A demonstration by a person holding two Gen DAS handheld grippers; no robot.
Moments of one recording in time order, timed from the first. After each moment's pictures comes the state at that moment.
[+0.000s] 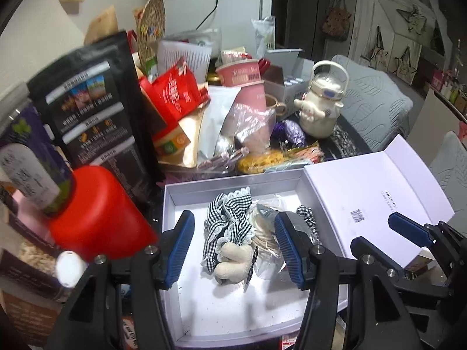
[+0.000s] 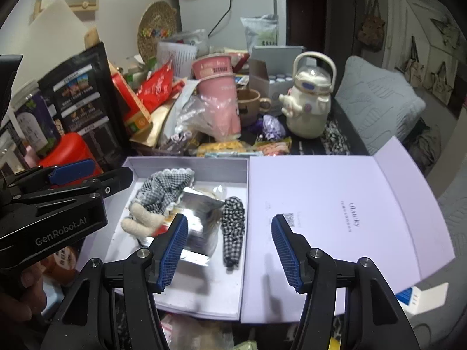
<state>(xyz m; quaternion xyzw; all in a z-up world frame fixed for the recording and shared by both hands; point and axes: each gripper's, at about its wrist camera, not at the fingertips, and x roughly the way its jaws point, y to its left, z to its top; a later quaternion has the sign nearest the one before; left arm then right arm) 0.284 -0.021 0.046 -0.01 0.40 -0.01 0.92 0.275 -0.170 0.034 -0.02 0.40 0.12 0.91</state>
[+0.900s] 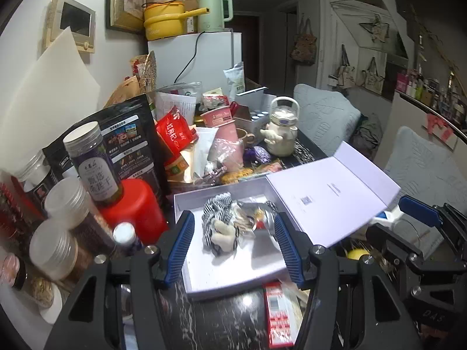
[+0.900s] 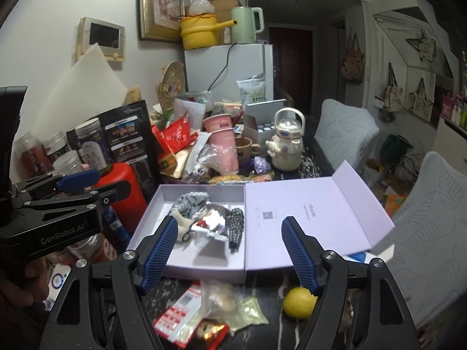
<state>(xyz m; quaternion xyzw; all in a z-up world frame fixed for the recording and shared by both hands) 0.153 -0.026 0.112 0.02 0.32 -0.06 0.95 0.138 -0.193 0.110 0.00 0.29 0.11 0.95</state>
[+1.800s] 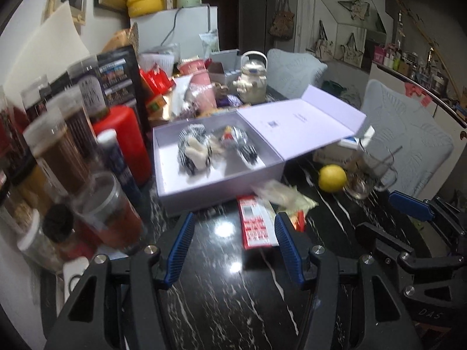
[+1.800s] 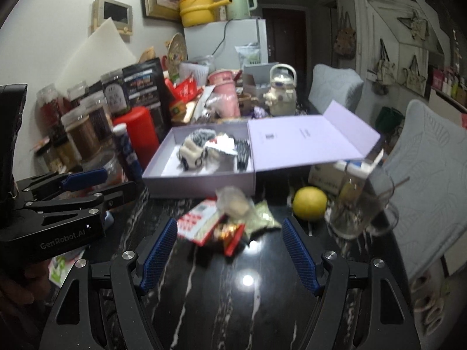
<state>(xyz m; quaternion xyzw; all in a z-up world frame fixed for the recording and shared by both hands) 0.048 -0.034 0.041 0.03 0.37 -0.11 0.92 0.022 -0.194 0.043 0.01 0.34 0.10 0.93</state>
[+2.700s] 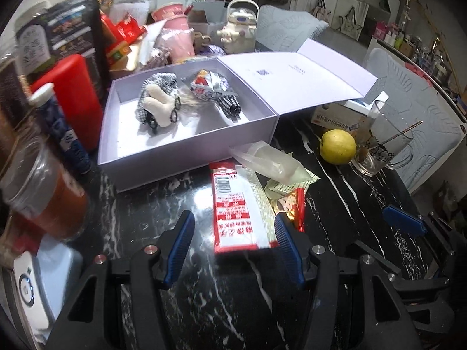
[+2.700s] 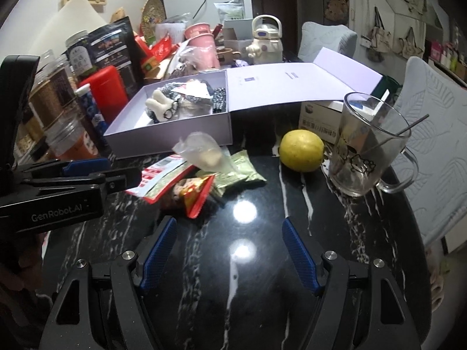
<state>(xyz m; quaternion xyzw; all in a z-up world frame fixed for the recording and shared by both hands) 0.107 -0.065 -0.027 0.01 0.47 -0.14 0.87 0.051 -0.217 -0.027 0.02 0.42 0.07 0.90</state>
